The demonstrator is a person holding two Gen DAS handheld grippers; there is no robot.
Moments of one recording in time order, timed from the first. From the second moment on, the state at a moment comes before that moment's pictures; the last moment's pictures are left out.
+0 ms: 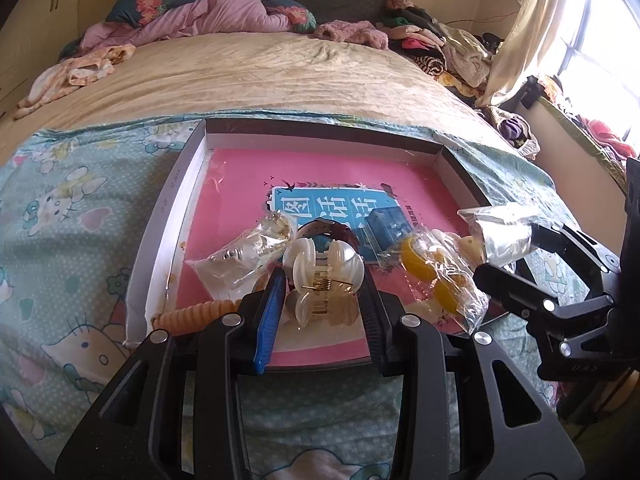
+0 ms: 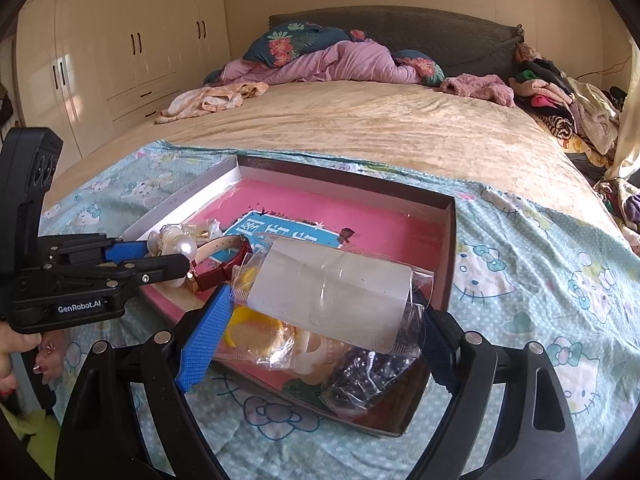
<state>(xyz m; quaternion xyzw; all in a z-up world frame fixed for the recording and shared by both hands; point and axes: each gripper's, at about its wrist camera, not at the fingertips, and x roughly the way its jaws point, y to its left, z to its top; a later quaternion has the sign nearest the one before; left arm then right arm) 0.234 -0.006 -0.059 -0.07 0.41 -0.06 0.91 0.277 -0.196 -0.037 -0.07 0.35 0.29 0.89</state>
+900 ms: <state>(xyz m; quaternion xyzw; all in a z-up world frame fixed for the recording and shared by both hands) 0.238 -0.002 -0.059 -0.08 0.41 -0.06 0.91 0.266 -0.171 -0.042 -0.10 0.36 0.30 0.88</state>
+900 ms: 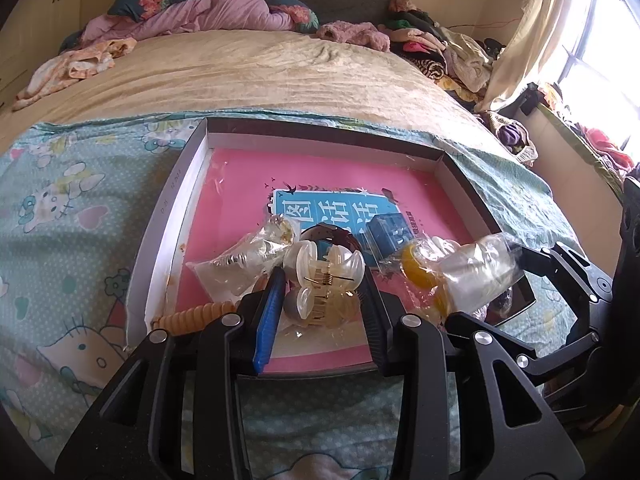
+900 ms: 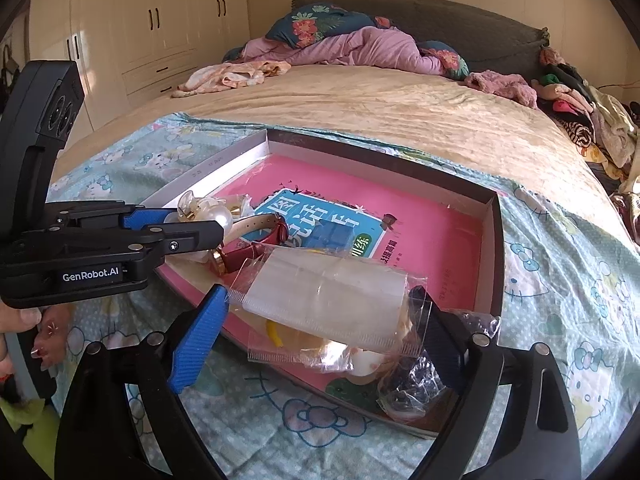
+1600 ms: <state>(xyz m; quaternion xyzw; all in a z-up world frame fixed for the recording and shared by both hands) 0.197 -0.010 -0.004 -0.07 0.36 -0.05 0.93 0.218 -0.231 0.010 -0.07 0.30 0.25 0.92</state>
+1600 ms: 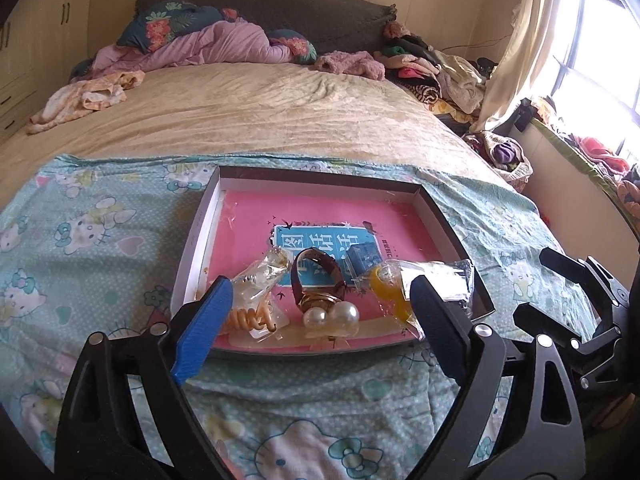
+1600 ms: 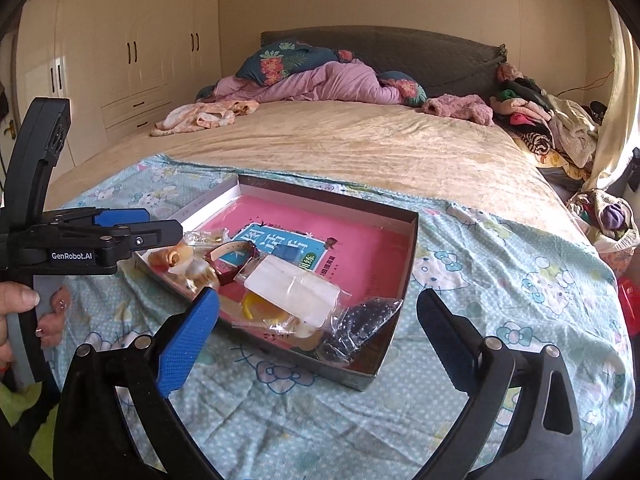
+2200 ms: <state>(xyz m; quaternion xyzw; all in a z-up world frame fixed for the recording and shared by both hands) 0.096 -0.021 0.003 -0.04 0.32 -0.04 0.94 0.138 -0.248 0.016 -0.04 0.30 0.26 0.92</state>
